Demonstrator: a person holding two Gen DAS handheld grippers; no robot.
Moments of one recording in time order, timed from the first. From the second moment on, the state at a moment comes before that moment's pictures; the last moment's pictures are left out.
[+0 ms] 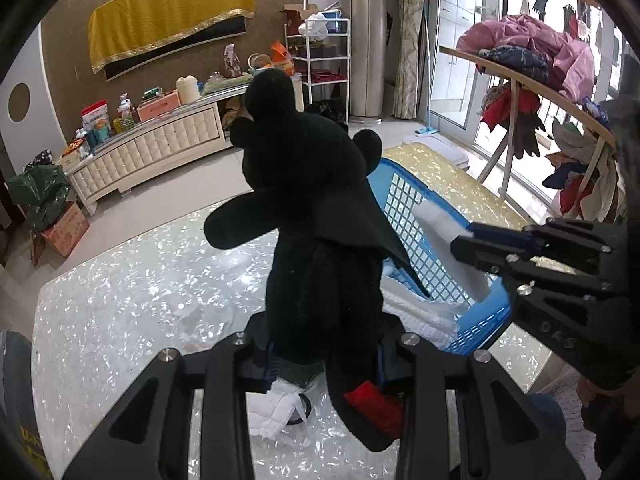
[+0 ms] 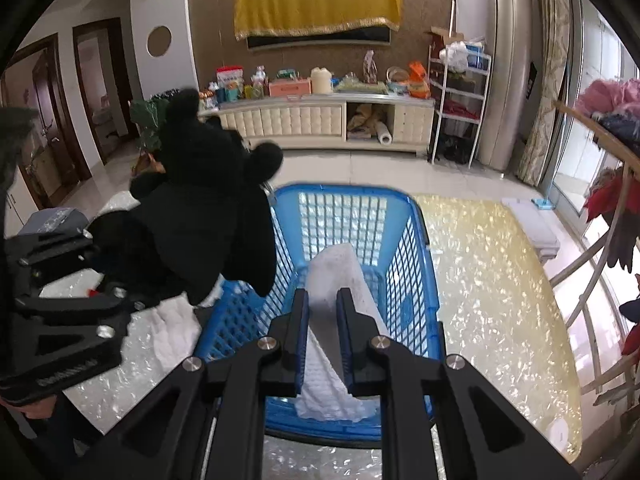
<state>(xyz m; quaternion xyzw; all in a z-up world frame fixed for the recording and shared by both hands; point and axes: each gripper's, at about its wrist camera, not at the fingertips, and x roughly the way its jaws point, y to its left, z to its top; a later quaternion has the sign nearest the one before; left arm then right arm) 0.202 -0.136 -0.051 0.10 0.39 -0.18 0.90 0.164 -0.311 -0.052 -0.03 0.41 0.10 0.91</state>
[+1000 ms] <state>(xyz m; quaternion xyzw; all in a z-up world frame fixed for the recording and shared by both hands) 0.212 -0.149 -0.057 0.10 0.39 -0.19 0.89 0.162 -0.337 -0.064 -0.02 0.42 0.05 0.90</state>
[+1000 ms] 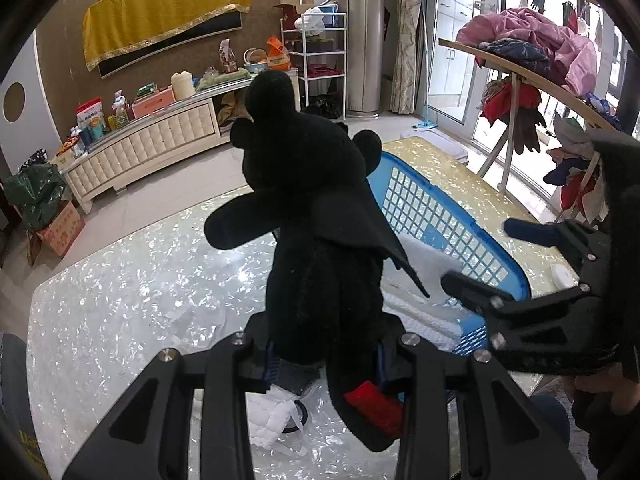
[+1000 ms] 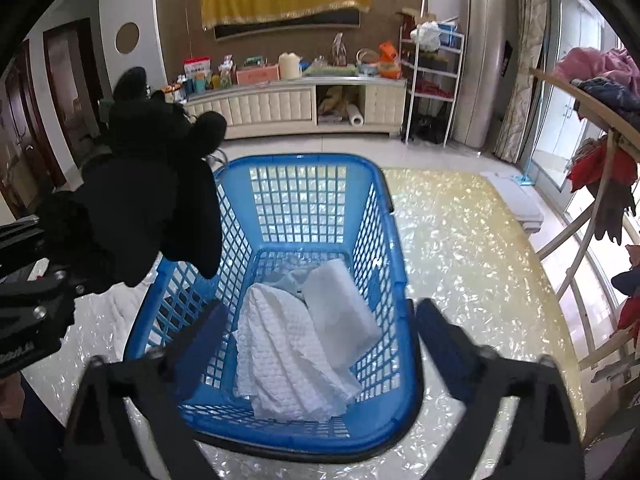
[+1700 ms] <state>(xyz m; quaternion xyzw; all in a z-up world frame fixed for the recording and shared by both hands) 0.222 -0.185 -0.089 0.13 0.41 -0.22 0.87 0.127 -0.354 -0.071 -0.01 0.39 0.01 0.92</state>
